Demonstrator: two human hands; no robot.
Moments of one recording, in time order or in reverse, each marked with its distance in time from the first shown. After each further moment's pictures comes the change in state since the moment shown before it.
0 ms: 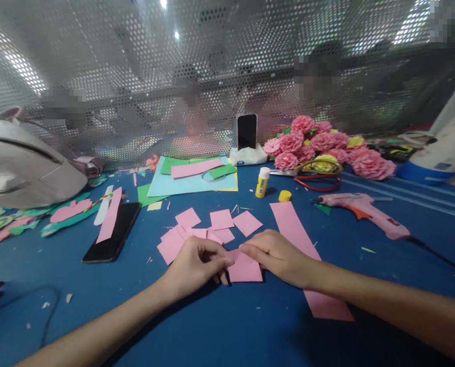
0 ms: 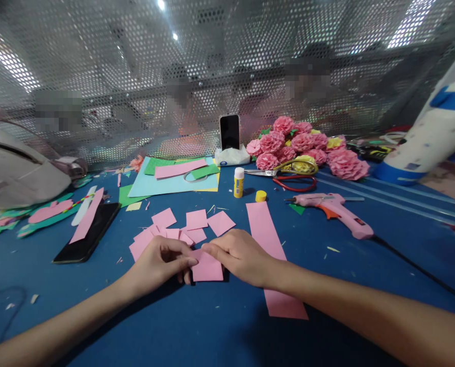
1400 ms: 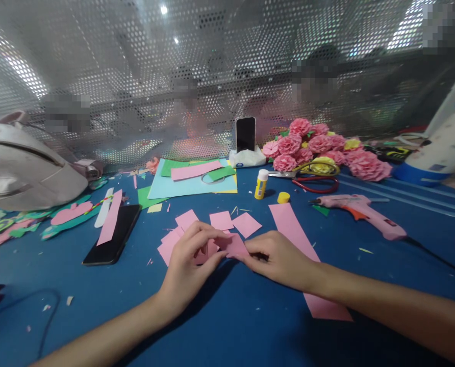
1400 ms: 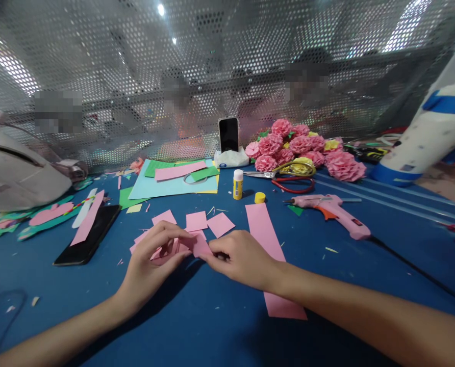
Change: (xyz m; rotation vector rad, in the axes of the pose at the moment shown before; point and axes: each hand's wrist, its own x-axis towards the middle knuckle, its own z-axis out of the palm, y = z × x) left_hand -0.008 0.002 0.002 0.412 0.367 0.538; right_hand -0.002 -0.002 0.002 -0.161 0.073 -0.066
